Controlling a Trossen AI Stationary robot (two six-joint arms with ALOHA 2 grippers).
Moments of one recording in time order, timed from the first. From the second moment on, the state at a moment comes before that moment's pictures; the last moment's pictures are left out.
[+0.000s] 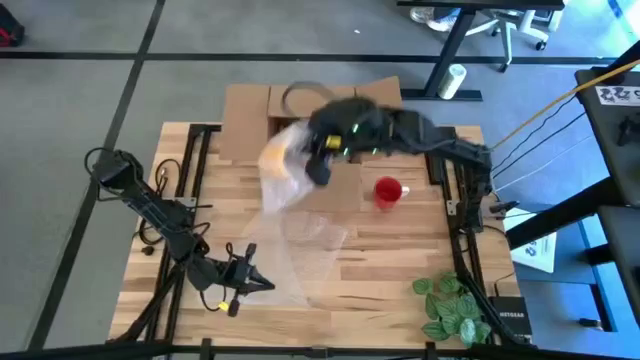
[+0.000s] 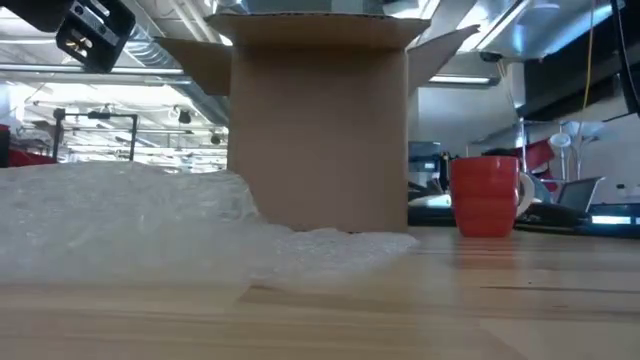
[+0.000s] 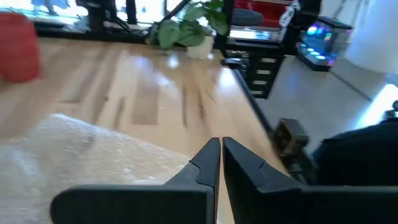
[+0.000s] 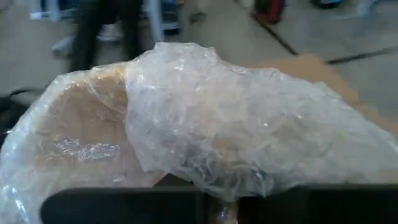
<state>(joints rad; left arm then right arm) -0.80 1.38 0.51 0.56 -0.63 -0.30 -0.13 1.89 2.36 -0.93 0.10 0.13</state>
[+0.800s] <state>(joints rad) -0.48 1.38 0.51 0.38 -0.30 -0.33 -0.43 2.20 2.35 -1.35 -0.08 0.10</state>
